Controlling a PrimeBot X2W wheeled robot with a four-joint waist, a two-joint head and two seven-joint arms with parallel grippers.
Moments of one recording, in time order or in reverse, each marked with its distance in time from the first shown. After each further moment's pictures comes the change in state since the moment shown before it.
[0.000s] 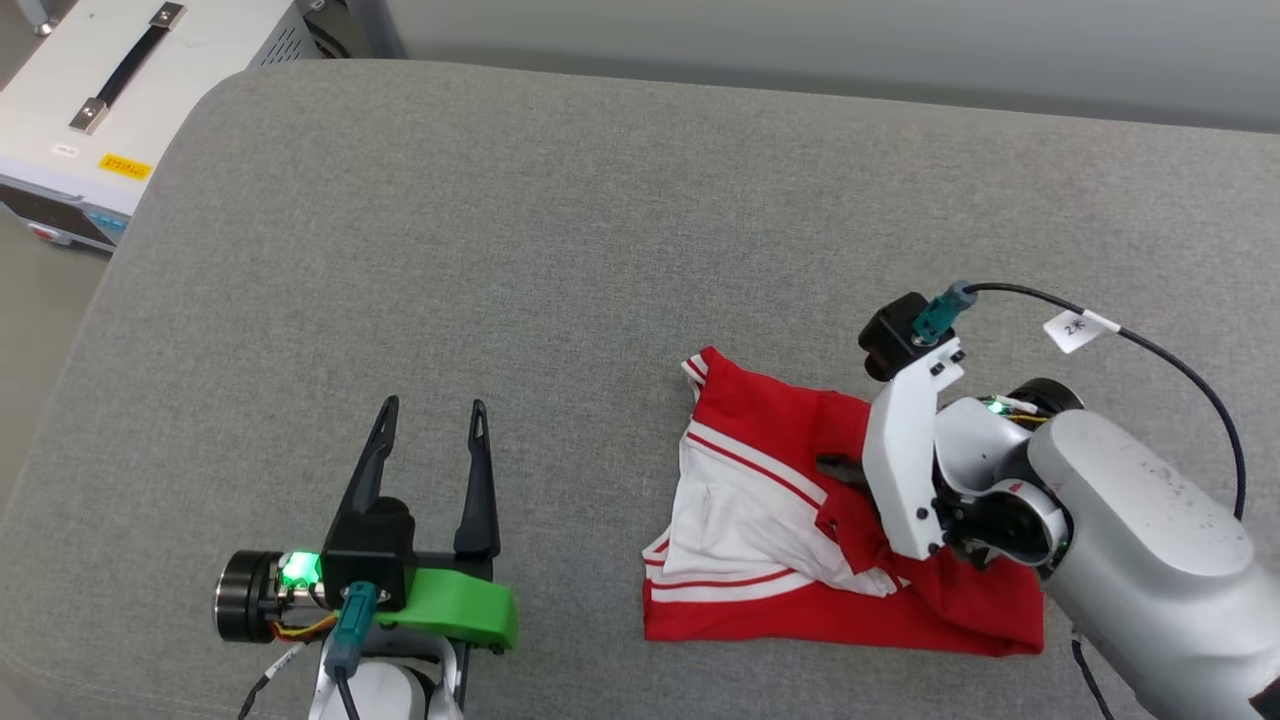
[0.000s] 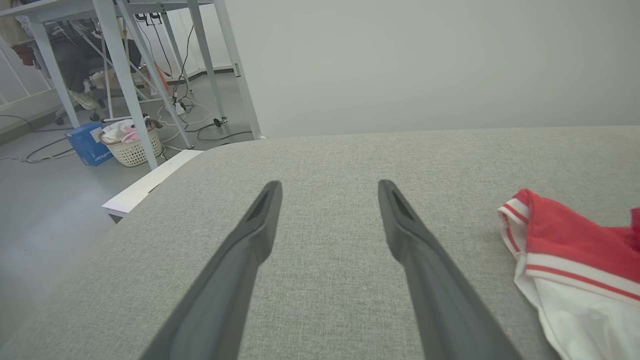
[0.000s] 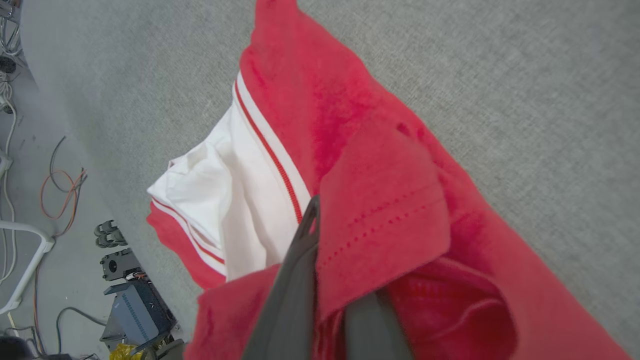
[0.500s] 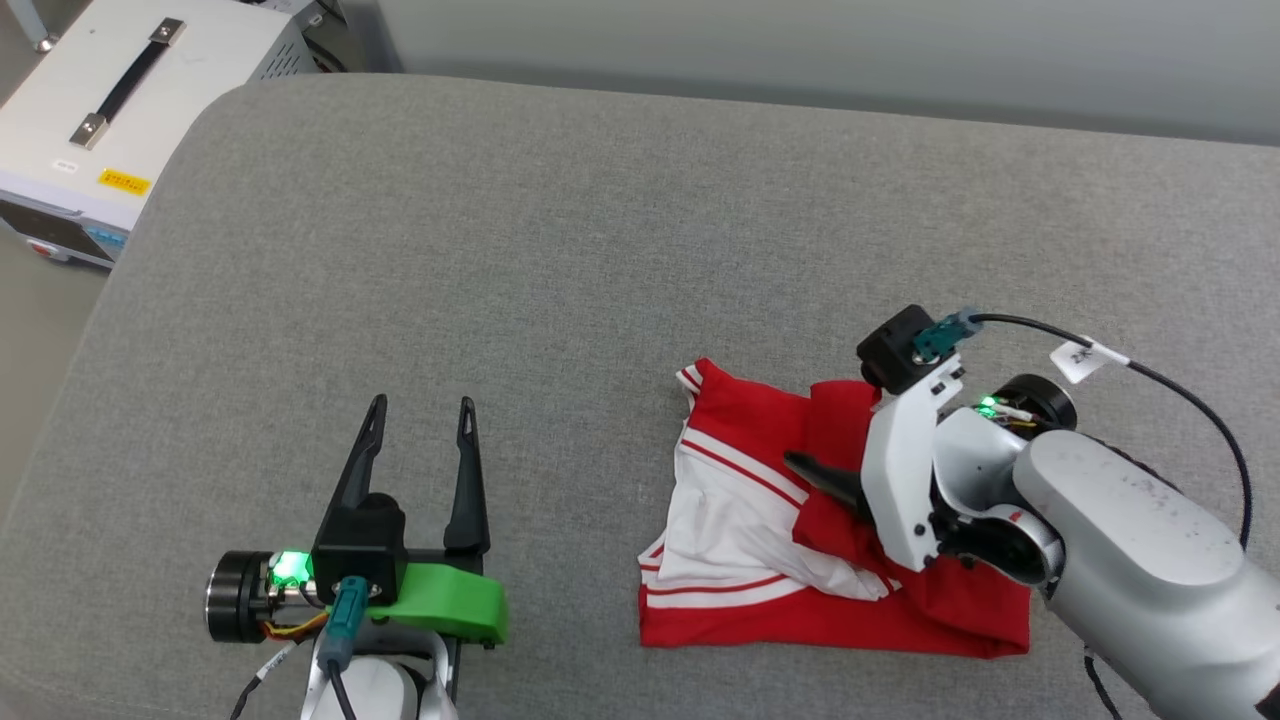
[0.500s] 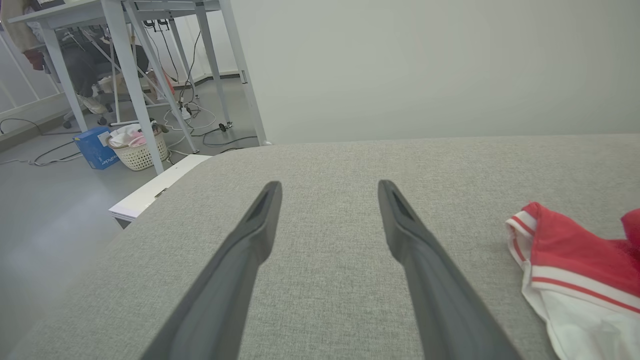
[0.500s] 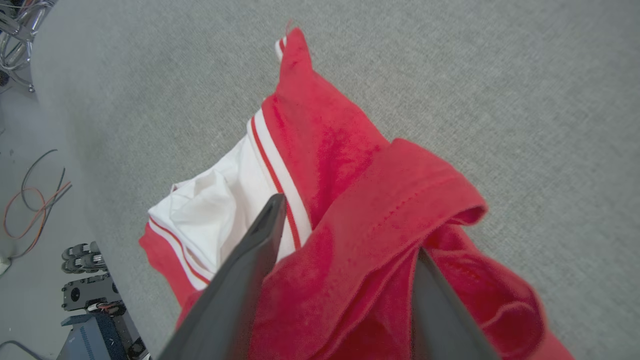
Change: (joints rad) left arm -0.011 -0.008 0.023 0.018 0.010 -0.005 0.000; right arm -0.035 -0.018 0.150 0.060 0.002 0.000 -0.246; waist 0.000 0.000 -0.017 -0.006
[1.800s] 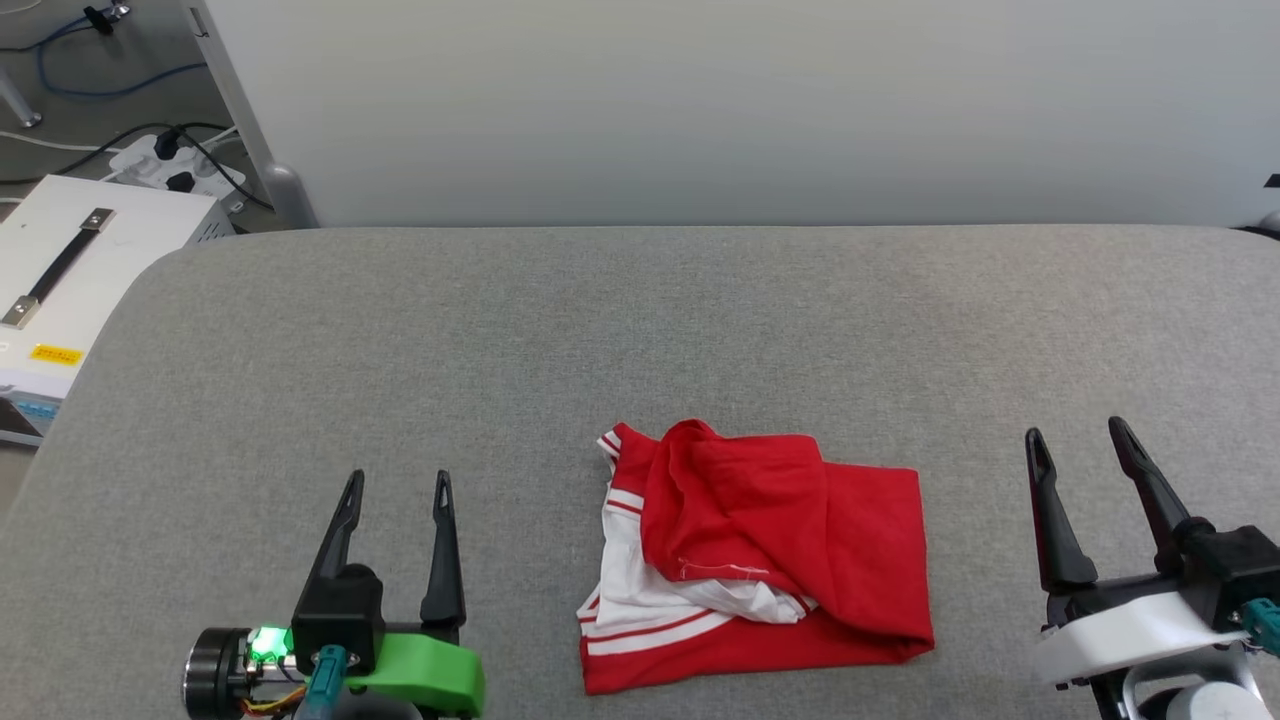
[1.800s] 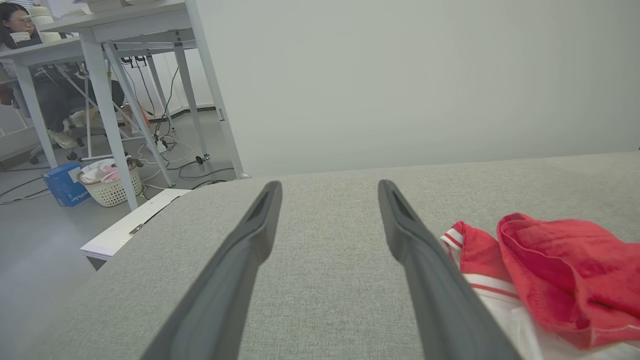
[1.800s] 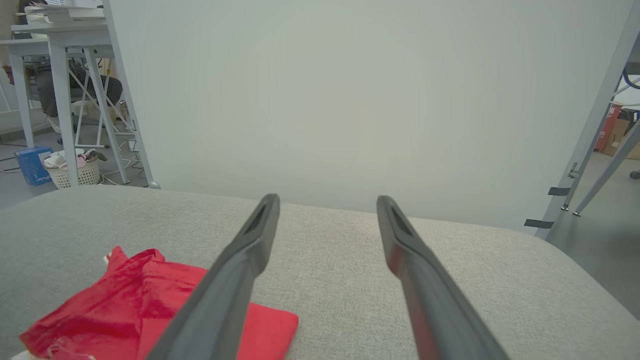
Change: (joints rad) left arm 0.122 0.013 0.036 -0.031 0.005 -0.009 0.000; right arm 0.697 0.280 -0.918 -0.384 -0.760 0.000 -0.710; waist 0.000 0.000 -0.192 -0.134
